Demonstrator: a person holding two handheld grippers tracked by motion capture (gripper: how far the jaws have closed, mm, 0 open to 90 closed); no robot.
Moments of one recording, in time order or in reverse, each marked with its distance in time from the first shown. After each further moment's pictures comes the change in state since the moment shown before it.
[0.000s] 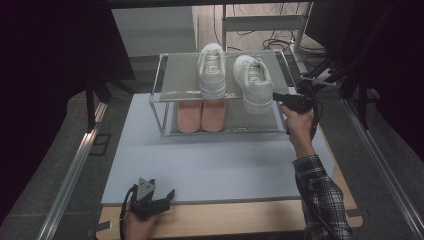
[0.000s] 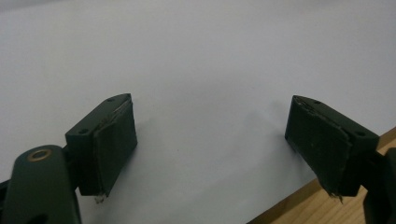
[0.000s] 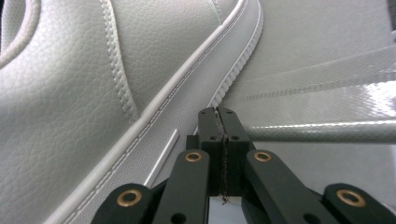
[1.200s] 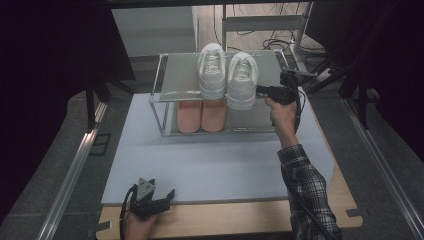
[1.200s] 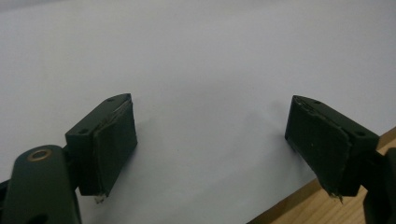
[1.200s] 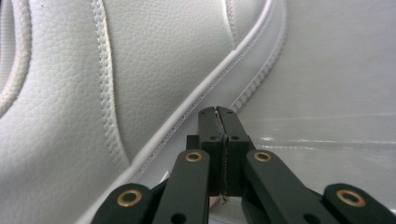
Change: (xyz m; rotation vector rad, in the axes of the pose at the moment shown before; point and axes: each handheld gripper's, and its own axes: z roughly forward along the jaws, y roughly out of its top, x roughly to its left) left arm 0.000 0.000 0.000 0.001 0.001 0.000; right arm 0.031 0.010 0.041 0.011 -0.052 -0.036
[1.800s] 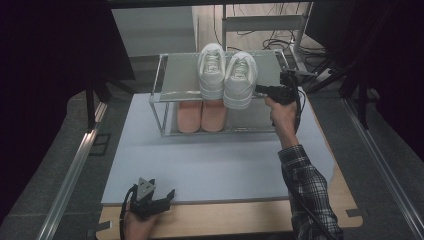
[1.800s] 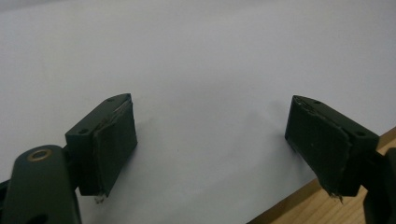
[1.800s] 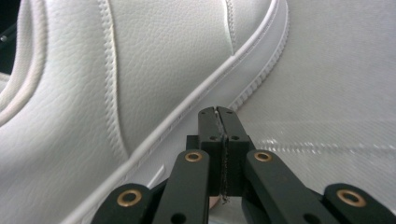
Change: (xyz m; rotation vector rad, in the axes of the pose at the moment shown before) left arm 0.000 0.000 0.000 -0.001 -0.001 0.000; right arm 0.001 0.002 -0.002 -0.008 0.000 -0.020
